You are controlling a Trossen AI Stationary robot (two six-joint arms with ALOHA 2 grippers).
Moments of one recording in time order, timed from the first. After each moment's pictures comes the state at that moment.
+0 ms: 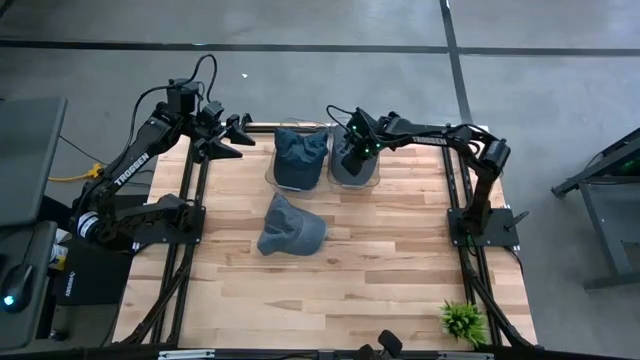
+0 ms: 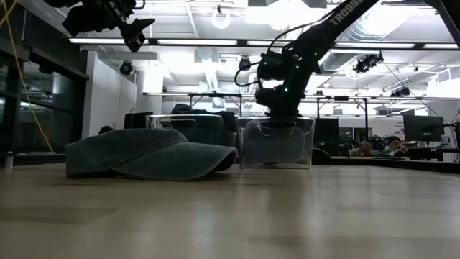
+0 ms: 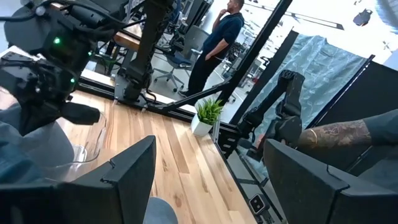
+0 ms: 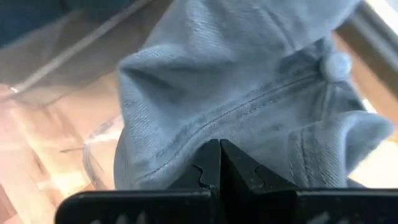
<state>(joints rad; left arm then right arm) 1.08 0.98 0.92 -0.40 1.45 0.02 -0.58 1.85 1.27 -0.51 -0.07 0.13</state>
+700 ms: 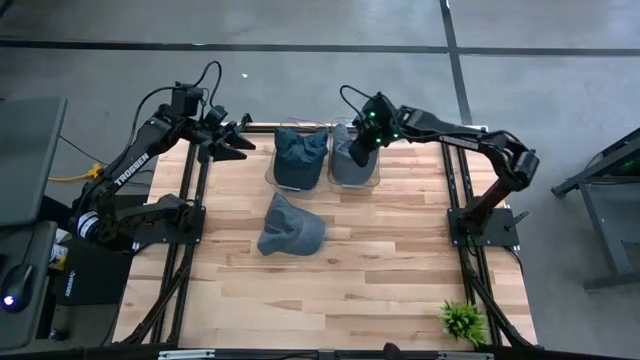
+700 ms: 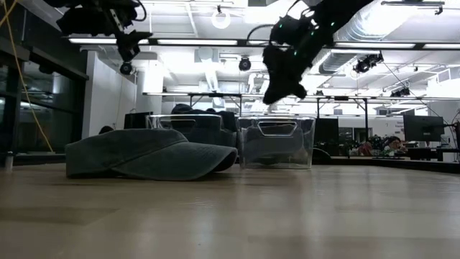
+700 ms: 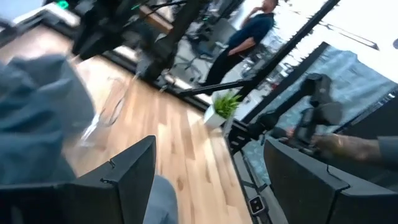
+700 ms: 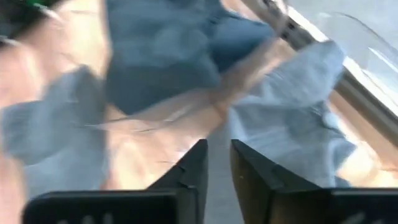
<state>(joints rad) 1.08 0.98 0.92 -0.57 1.34 0.03 -0.58 1.62 1.27 -0.51 -0.21 0.16</state>
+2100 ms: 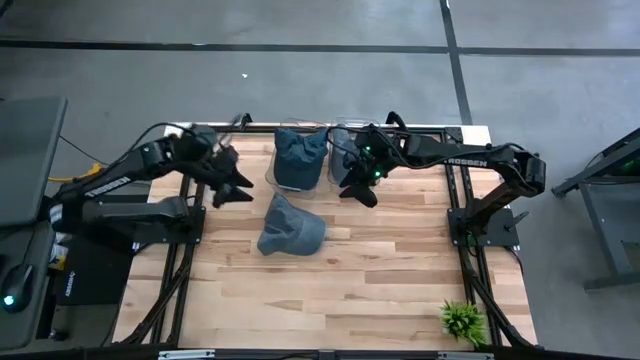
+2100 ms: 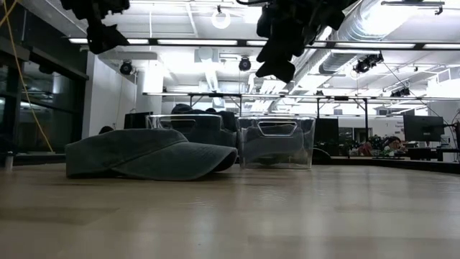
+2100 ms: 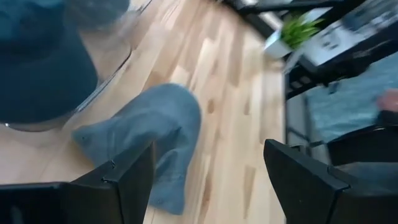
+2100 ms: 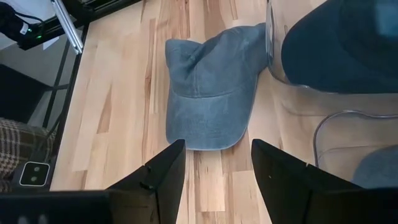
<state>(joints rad) 0.47 0.78 0.92 -0.82 0.56 -0.27 -0.31 1.53 1.21 -0.48 -0.47 0.08</state>
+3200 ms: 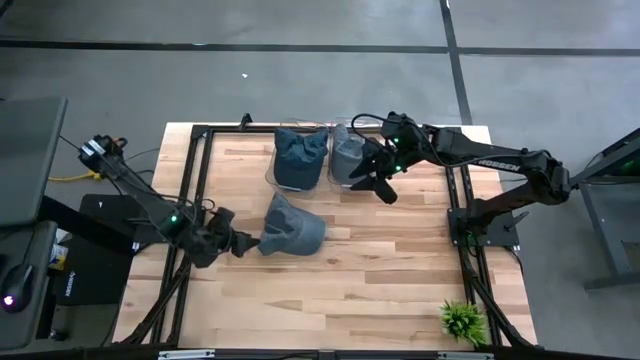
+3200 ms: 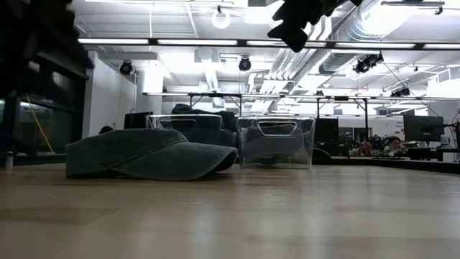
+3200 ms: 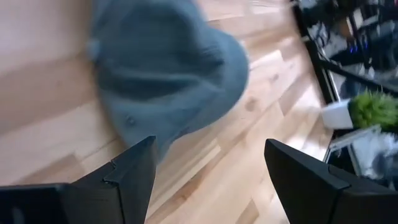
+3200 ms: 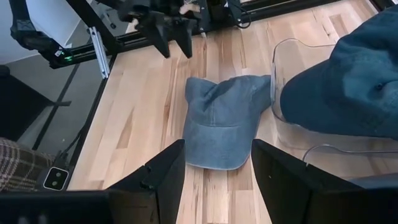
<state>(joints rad) -0.71 0.88 0.48 -0.41 -0.69 -1.67 -0.31 1.33 1.21 -0.50 -0.47 0.04</state>
